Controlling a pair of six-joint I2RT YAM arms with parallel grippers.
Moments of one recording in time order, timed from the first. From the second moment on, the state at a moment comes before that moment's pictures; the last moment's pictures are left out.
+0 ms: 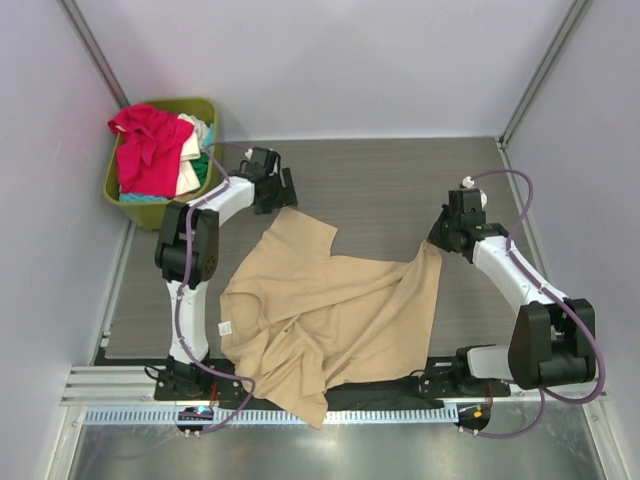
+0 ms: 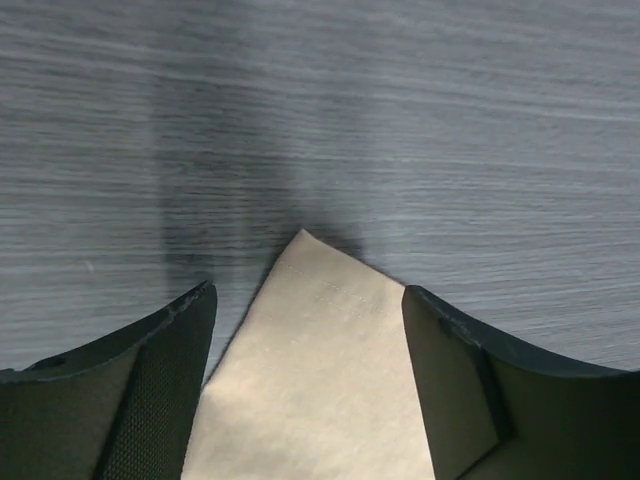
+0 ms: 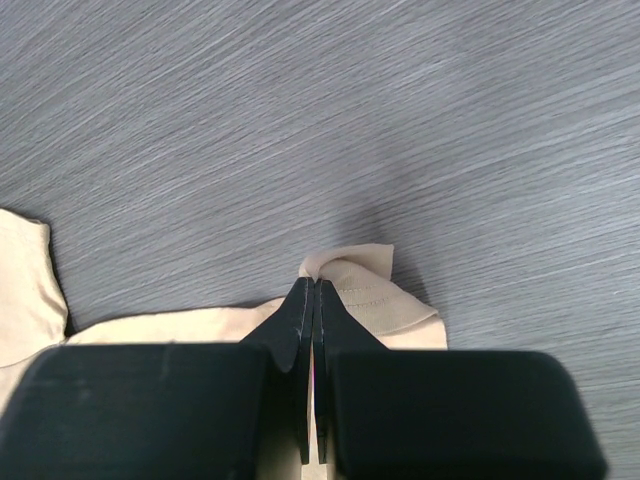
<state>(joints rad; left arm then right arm) -0.31 2.12 1.59 -0.40 0.02 -0.49 0.09 1.31 0.85 -0.39 0.06 0.54</state>
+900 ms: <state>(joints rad) -0.38 1.95 1.42 -0.42 0.02 -0.52 0.09 1.22 0.83 -0.40 -0.01 0.54</state>
